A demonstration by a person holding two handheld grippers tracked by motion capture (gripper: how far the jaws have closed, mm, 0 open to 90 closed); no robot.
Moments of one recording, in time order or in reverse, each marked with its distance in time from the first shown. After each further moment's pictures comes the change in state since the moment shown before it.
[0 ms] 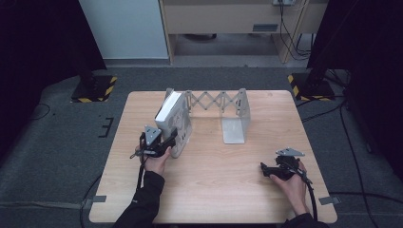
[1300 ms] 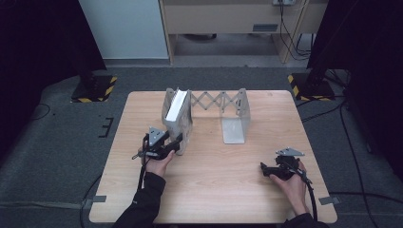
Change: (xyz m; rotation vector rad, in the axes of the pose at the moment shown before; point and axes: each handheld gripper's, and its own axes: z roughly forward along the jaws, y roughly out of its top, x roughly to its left) left arm -0.014 -0.001 -0.004 0.067 -0.093 -0.003; right arm 0.000 0.000 0.001 -0.005 -0.004 -0.001
